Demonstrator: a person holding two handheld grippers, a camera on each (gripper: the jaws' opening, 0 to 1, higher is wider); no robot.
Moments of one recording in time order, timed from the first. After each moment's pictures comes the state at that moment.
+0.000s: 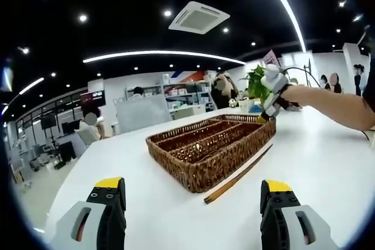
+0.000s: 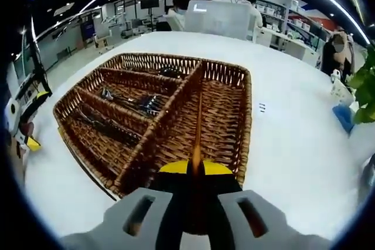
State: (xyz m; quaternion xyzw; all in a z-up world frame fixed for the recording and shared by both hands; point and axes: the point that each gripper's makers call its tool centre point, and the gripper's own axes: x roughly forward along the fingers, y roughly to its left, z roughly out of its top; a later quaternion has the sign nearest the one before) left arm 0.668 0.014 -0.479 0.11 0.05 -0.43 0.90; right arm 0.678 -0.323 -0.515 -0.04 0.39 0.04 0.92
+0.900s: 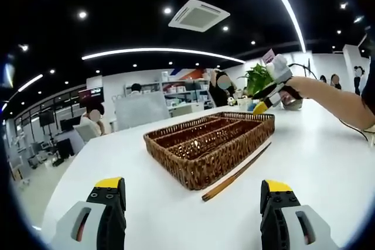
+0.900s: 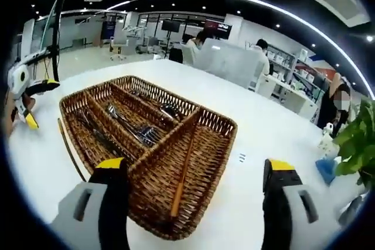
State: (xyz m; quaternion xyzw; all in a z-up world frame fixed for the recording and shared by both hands) left arm 0.666 0.011 -0.484 0.11 0.06 -0.43 0.89; right arm 0.688 -0.341 -0.443 -0.14 0.23 0.05 0.96
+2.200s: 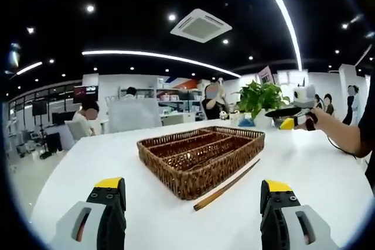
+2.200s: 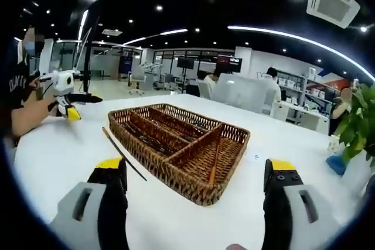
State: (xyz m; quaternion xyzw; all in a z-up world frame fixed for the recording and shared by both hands) left arm 0.652 0.009 -0.459 0.04 0.04 -0.47 0.88; right arm 0.586 -0.305 -0.433 -0.09 0.09 0.14 0.98
